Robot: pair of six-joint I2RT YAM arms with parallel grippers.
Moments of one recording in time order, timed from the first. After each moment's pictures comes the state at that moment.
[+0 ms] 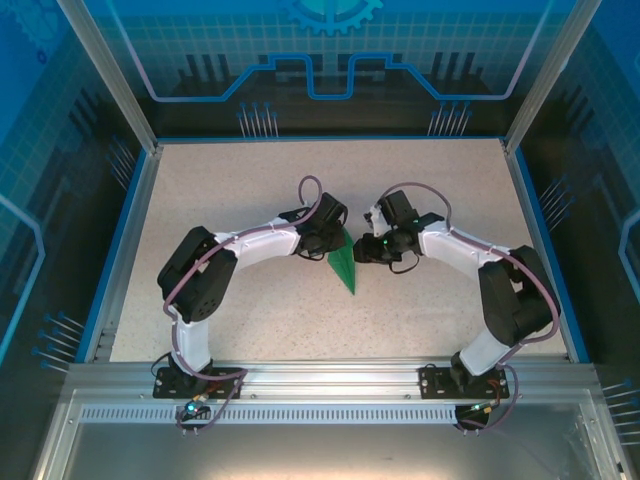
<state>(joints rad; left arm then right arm) -0.68 1.92 1.29 -0.38 -0.06 -0.93 0.45 1.62 1.00 -0.51 -0.40 0.41</state>
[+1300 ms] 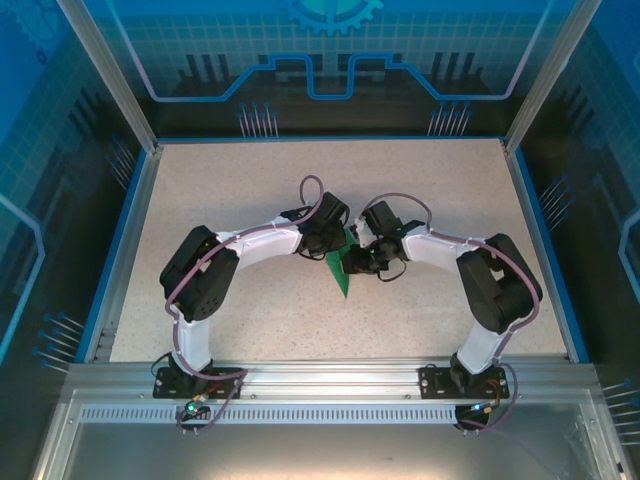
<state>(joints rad) -0.68 1.93 1.32 -0.41 -0.06 -0.95 0.52 1.73 0.98 -0.41 -0.44 0.42</state>
